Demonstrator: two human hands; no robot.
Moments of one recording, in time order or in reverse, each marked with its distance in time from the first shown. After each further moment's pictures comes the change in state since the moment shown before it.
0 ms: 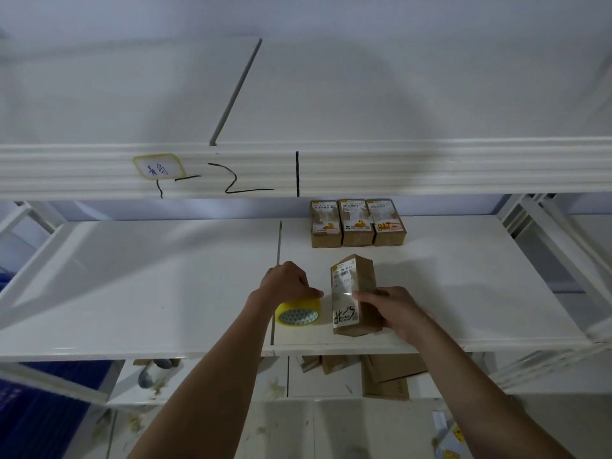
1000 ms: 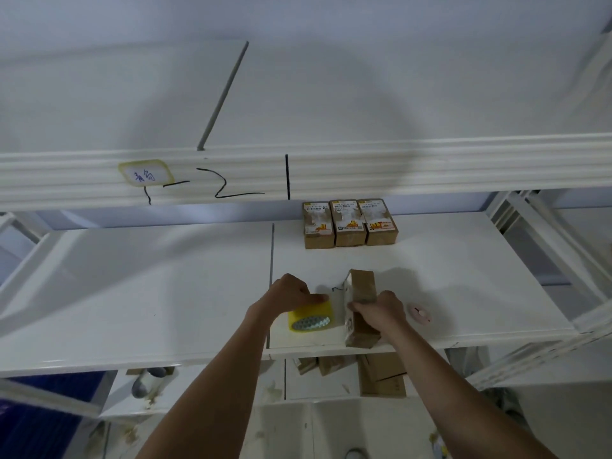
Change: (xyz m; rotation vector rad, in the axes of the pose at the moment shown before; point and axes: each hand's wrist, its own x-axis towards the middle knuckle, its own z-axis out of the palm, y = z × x) left_hand -0.004 0.010 0.016 -0.140 -0.162 -0.031; right_hand 0.004 0.007 0.021 -0.402 0.309 0.077
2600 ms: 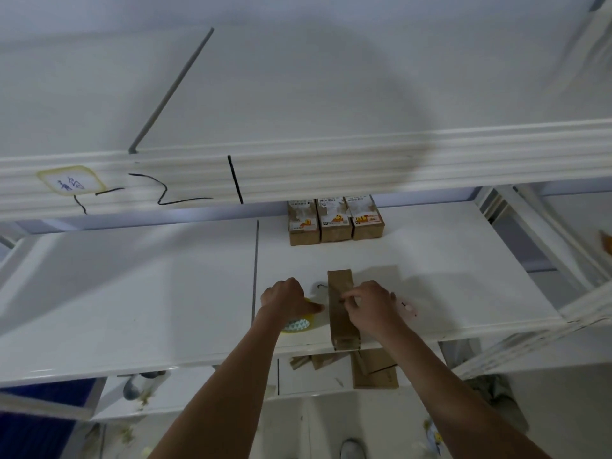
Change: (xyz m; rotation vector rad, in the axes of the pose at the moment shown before) left_hand 0.014 0.025 0.035 0.274 0.099 -0.083; right_hand -0.005 0.013 -0.019 -0.309 0.021 -0.455
